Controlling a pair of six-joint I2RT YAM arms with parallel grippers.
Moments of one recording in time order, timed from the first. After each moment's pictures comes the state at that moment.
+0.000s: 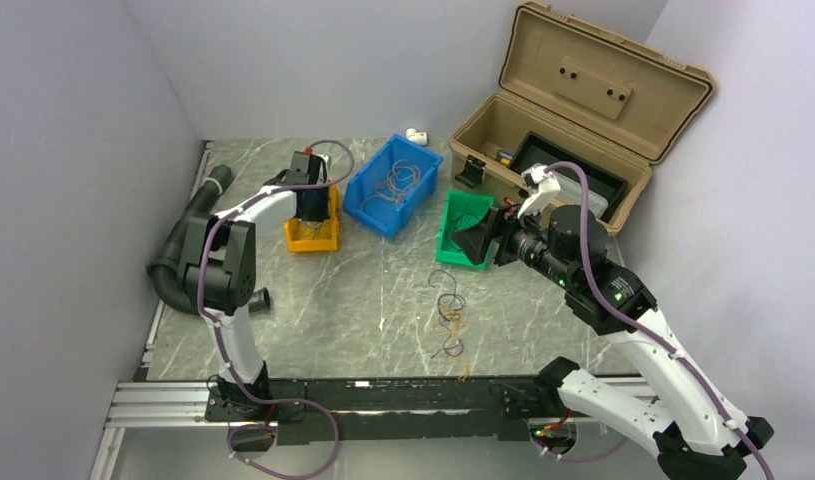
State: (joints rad) left arm -0.23 1.88 1.30 -0.32 -0.06 -0.15; right arm 0.63 0.82 1.10 -0.54 -0.05 0.47
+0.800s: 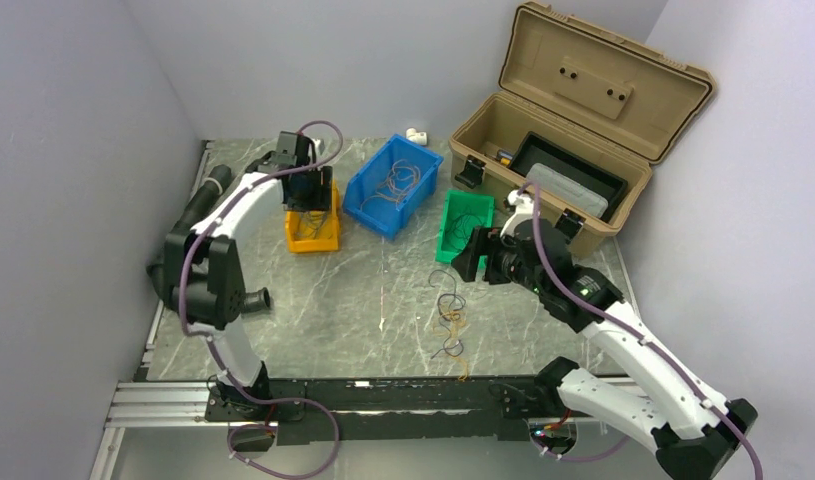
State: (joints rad) left arm -0.21 1.83 1.46 -0.61 0.02 -0.17; right arm 0.63 0.84 0.94 -0.59 0.04 0.53
